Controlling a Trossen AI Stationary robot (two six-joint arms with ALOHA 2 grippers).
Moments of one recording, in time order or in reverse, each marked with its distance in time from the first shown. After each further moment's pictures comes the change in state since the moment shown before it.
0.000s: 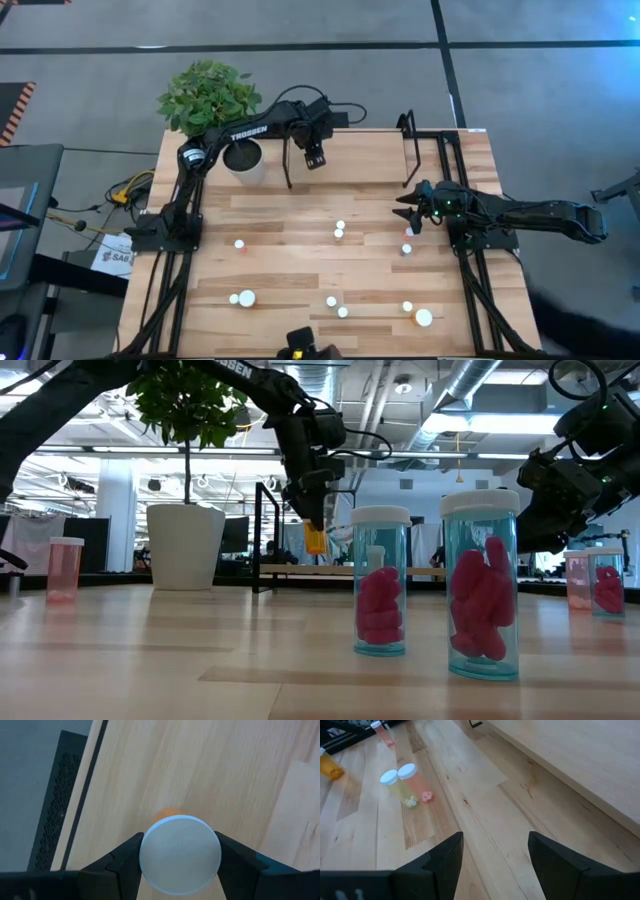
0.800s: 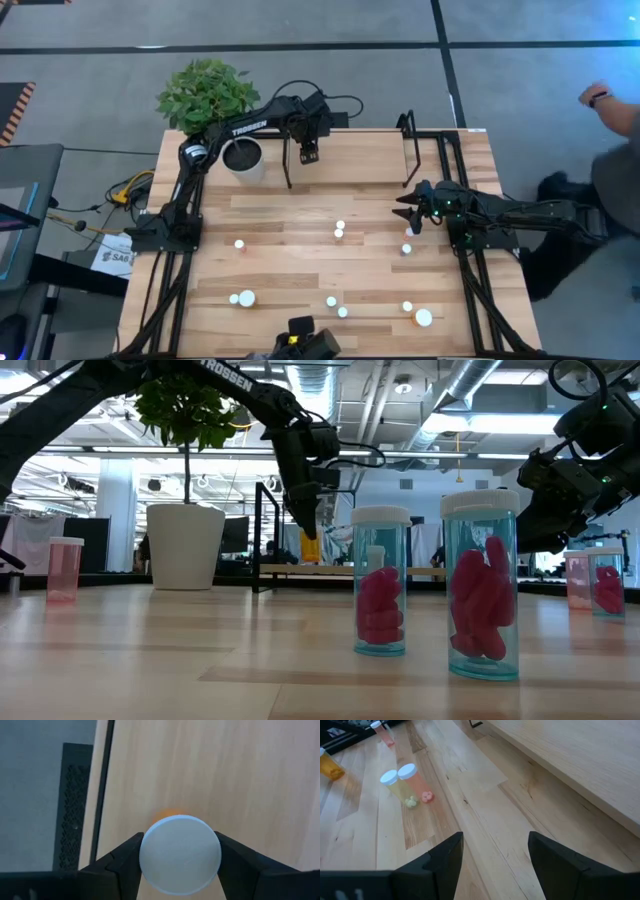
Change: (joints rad) left arm 0.060 0.042 0.003 0.026 0.024 0.211; right arm 0.000 0.000 0.000 0.000 0.000 0.000
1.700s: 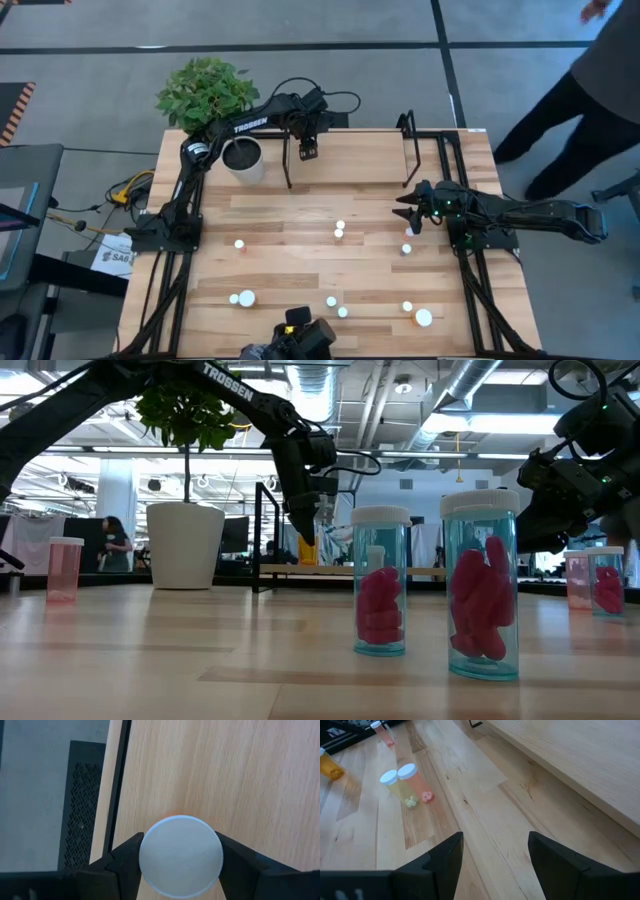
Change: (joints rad) left arm 0.040 0.022 0.006 0.026 -0.008 0.025; right arm 0.000 0.000 0.000 0.000 0.000 0.000
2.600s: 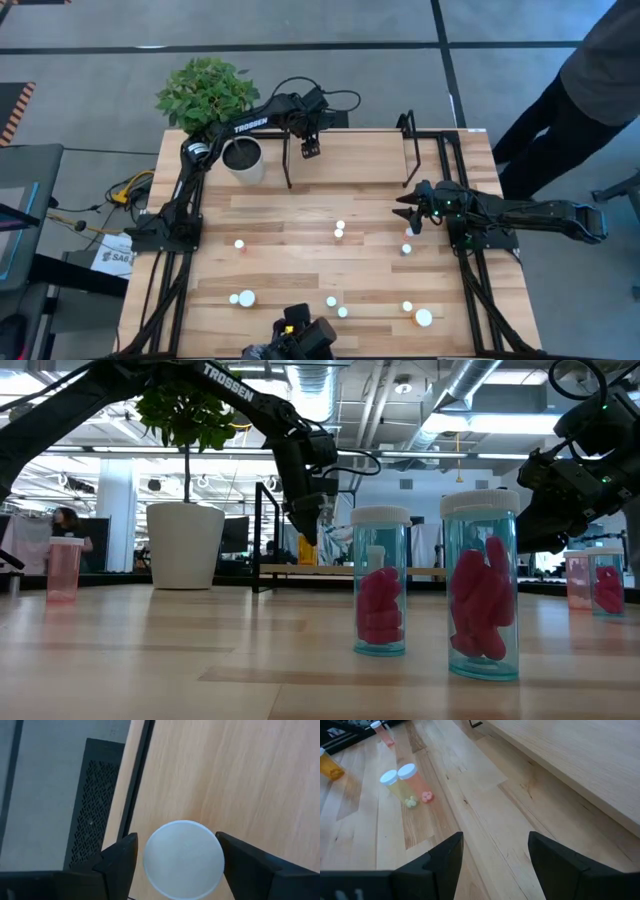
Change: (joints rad) left arm 0.000 0.002 0.000 0.039 -0.052 -0.059; right arm 0.000 0.000 0.000 0.000 0.000 0.000
